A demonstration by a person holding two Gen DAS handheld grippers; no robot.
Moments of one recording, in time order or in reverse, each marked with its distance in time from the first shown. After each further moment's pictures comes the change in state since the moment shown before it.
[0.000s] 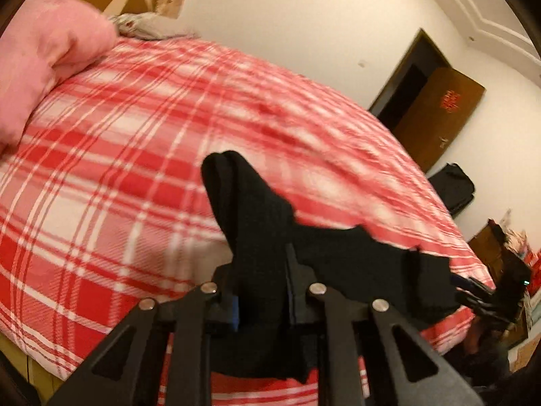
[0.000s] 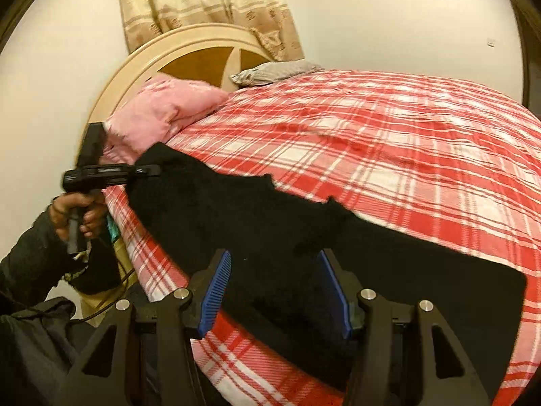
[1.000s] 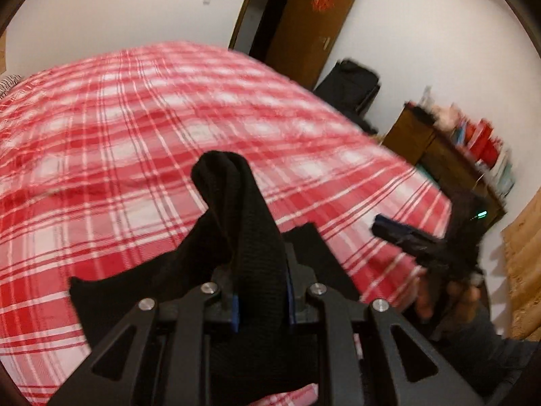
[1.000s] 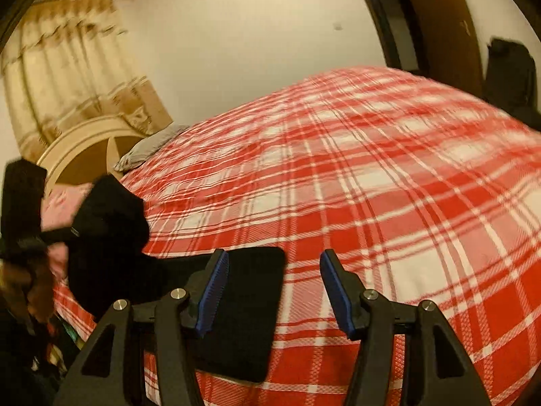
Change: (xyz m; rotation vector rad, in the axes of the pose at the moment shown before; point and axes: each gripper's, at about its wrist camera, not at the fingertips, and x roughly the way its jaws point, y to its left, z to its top) left arm 0.116 -0.315 -0.009 0.463 0.274 -0.308; right arm -0.149 -0.173 -0.056 0.453 -0.200 -0.343
